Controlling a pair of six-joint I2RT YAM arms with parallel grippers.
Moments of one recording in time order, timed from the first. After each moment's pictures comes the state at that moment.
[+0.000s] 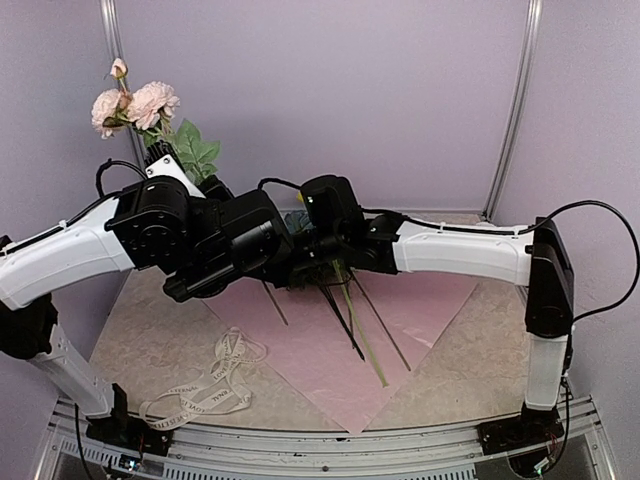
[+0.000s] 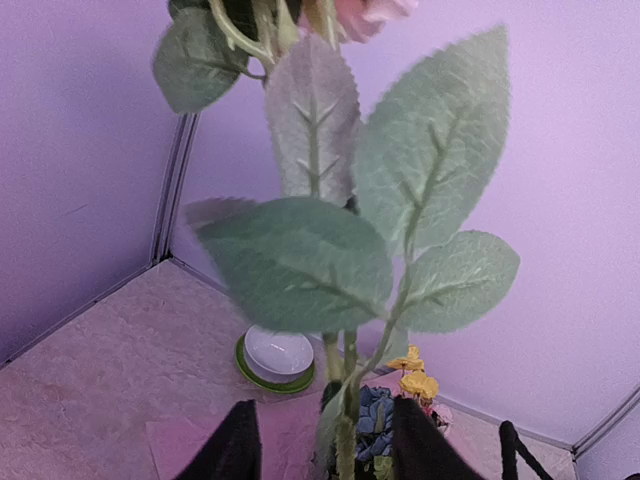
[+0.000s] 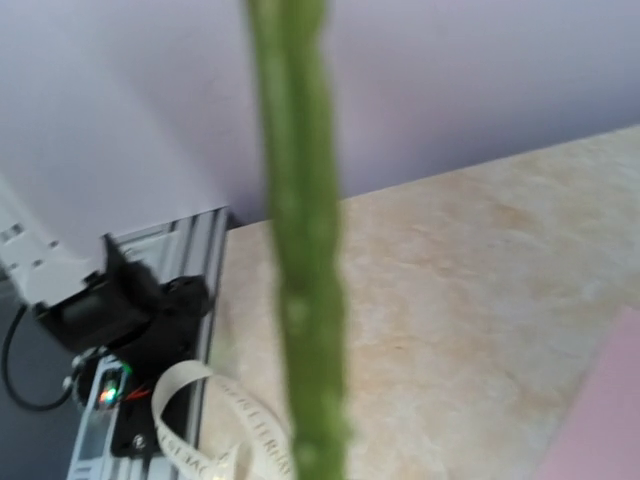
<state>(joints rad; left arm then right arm) -1.27 1.57 1.72 -1.34 -1.56 -1.59 1.02 1.99 1.70 -0.03 -0.59 0.10</state>
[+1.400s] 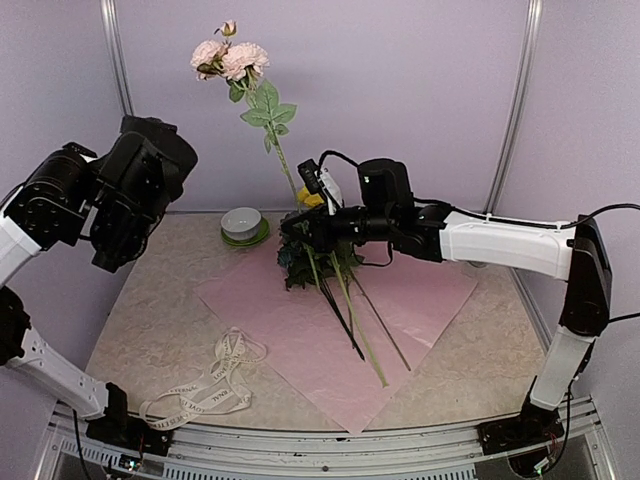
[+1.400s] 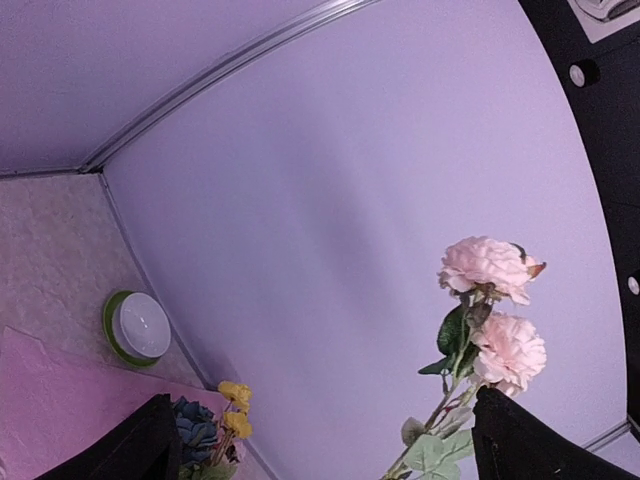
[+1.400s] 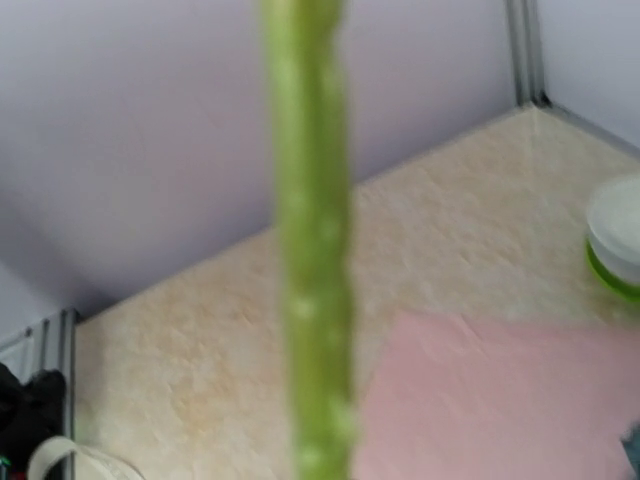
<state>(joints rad) -1.27 1.31 1.71 -1.24 -1.56 -1.98 0.88 1.78 1.47 0.10 -0.40 0.19</state>
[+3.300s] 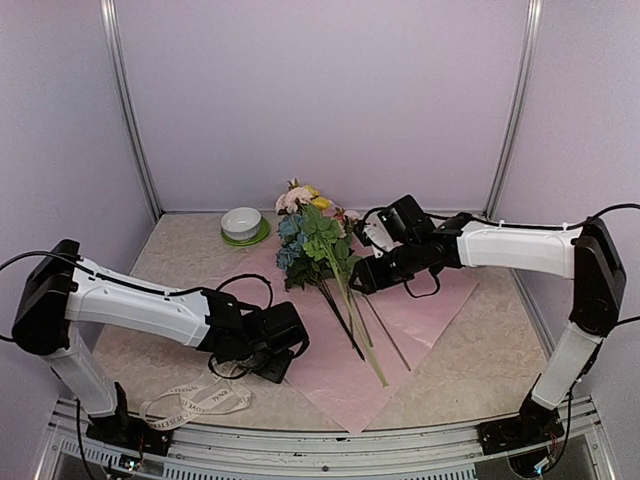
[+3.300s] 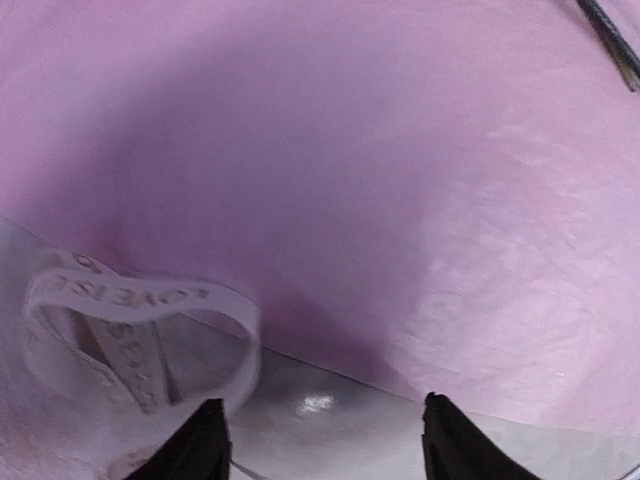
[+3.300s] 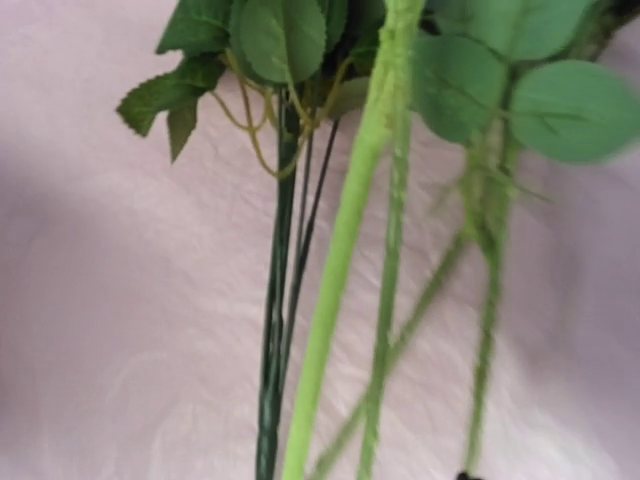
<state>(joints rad) -1.16 1.68 1.01 -0.64 -0.38 -0.71 0.74 1.74 1.27 -0.40 -0.11 0.26</state>
